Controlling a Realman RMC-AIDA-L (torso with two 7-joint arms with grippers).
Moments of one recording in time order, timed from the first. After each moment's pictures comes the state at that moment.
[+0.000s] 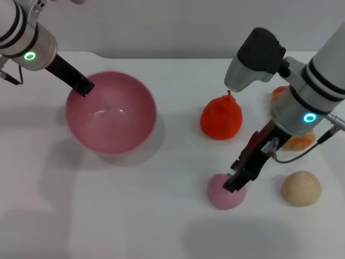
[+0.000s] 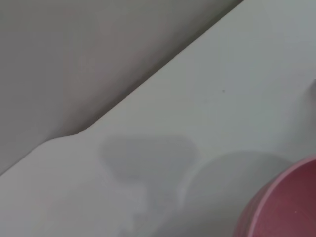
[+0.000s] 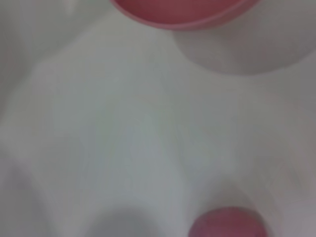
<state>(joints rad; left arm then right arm) -0.82 -2.03 1.21 1.13 2.77 1.40 -2.49 0.91 2.08 -1.35 -0.85 -2.49 -1.56 2.33</state>
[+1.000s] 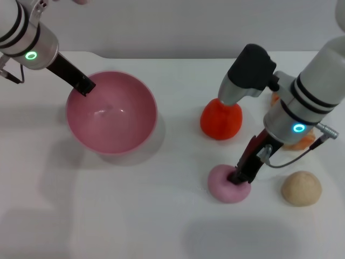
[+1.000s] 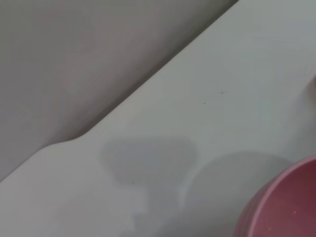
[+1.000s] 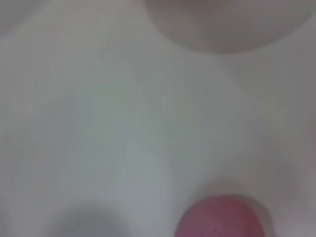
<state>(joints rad) -0.83 -2.03 1.20 1.12 2.78 1.40 -2.47 0.93 2.08 -1.43 -0.73 -2.49 -1.41 2.32</state>
